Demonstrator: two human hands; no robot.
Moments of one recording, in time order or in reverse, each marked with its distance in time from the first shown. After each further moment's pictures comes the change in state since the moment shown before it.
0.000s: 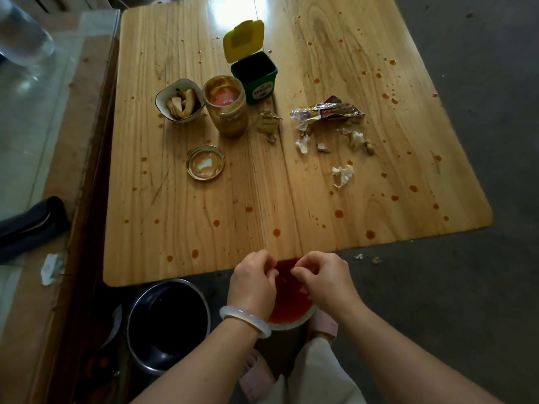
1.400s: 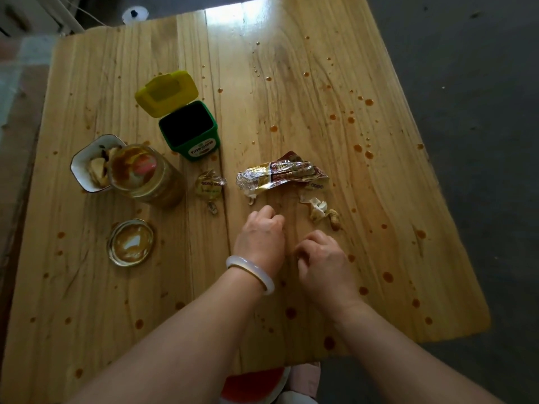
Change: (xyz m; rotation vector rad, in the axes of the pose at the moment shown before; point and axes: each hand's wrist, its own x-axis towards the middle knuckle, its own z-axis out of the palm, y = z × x) left_hand 0.213 0.152 0.051 0.385 0.013 0.304; right_hand 0.163 -0.035 -0.124 -0.442 0.205 -0.394
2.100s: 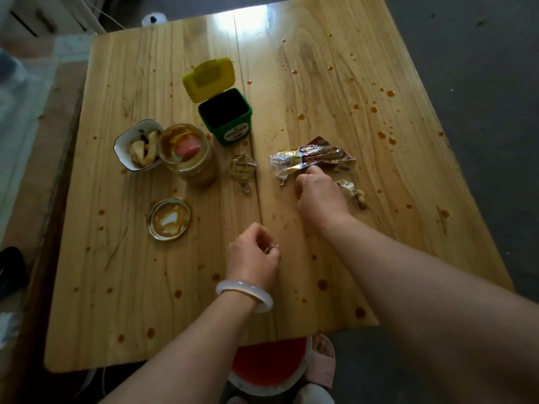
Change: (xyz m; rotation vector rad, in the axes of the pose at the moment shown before) left_hand -0.085 -0.046 -0.029 -0.575 0.003 -0.431; right_hand 0.069 -0.057 0.009 -0.145 0.012 0.011
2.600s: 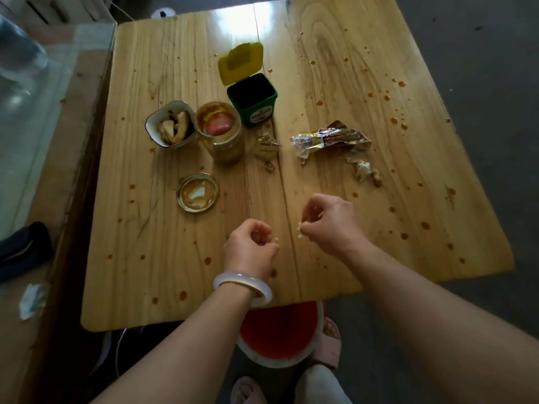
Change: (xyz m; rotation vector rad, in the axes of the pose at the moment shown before) left_hand -0.036 -0.041 -0.042 -0.230 -0.016 -0.104; right_hand -0.104 -0.029 0.007 0.384 -0.101 0.171
